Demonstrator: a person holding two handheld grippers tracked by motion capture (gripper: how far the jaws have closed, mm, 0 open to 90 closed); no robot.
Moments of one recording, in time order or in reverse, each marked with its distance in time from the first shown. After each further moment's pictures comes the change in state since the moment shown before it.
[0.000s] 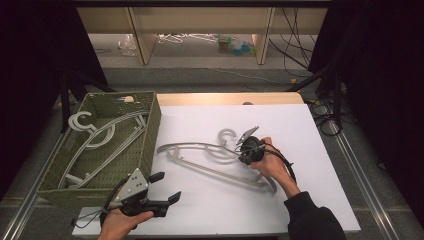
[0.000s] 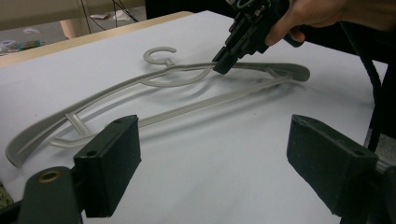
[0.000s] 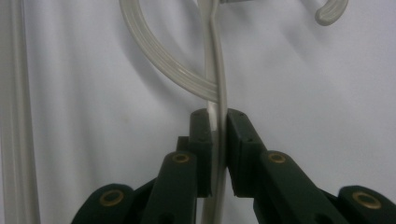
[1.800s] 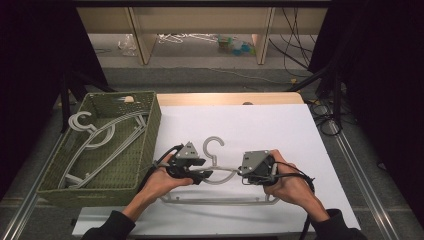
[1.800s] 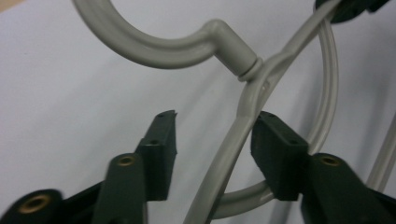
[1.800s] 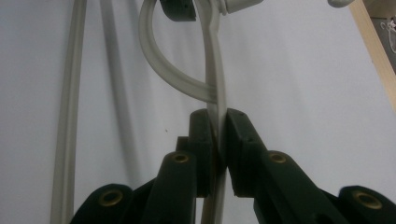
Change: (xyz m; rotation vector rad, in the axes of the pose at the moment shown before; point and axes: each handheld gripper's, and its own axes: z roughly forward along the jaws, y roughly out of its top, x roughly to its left) left arm 0.013 0.050 0.121 0.305 -0.161 0.145; right arm 0.075 -0.012 -0.099 -0.159 -0.021 -0.424
